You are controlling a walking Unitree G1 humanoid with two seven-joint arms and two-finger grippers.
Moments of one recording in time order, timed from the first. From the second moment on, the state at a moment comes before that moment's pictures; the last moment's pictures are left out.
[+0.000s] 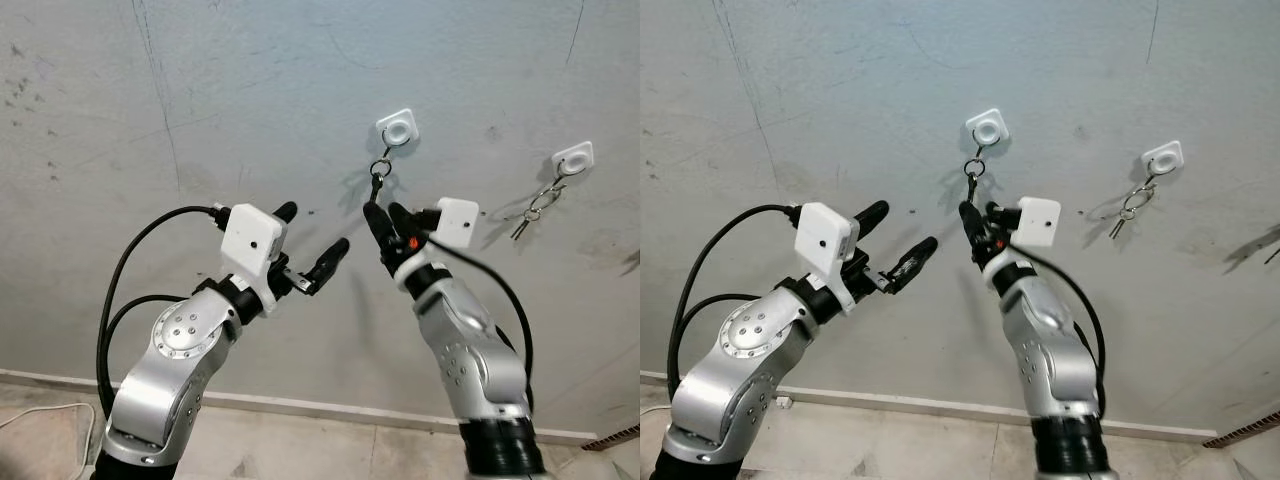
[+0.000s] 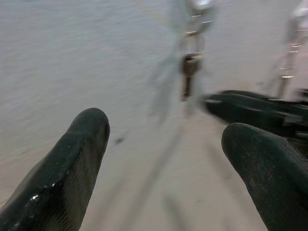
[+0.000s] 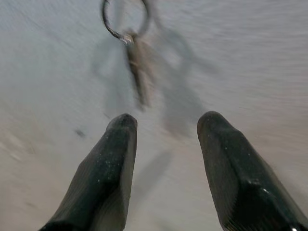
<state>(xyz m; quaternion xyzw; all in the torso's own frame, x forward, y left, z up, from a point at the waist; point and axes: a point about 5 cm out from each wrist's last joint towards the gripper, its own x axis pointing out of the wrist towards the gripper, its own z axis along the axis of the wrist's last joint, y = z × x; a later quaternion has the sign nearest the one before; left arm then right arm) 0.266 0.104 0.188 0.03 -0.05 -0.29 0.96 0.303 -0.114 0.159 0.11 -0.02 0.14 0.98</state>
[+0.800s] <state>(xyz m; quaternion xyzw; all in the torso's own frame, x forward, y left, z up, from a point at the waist) 0.264 0.150 0.156 0.04 0.00 -0.16 0.99 0.241 -0.139 0.146 0.08 0.00 0.07 0.99</state>
